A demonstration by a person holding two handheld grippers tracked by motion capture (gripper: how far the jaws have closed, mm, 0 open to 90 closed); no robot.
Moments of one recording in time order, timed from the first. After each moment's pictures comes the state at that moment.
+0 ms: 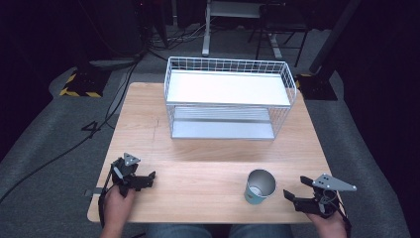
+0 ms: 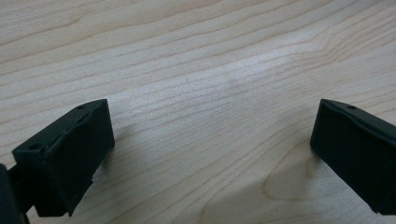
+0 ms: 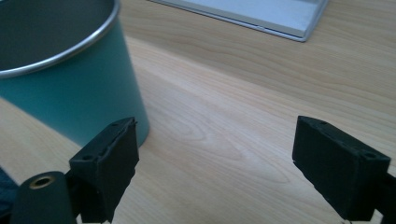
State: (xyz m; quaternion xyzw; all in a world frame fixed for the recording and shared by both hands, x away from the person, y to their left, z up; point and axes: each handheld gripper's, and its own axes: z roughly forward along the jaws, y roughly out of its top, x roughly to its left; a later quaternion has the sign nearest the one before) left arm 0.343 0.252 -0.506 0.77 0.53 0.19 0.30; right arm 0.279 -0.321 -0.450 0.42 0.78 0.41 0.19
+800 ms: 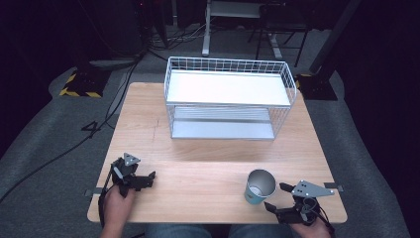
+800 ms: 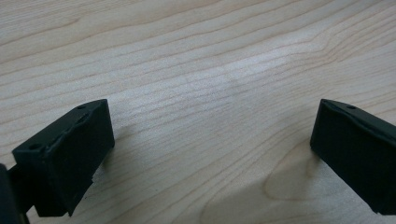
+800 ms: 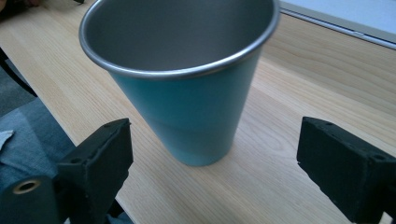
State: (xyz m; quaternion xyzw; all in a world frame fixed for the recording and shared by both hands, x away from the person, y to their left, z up) left arm 0.343 0.252 -0.506 0.77 0.53 0.19 0.30; right arm 0.266 -0.270 -0.456 0.36 0.82 0.43 0.14
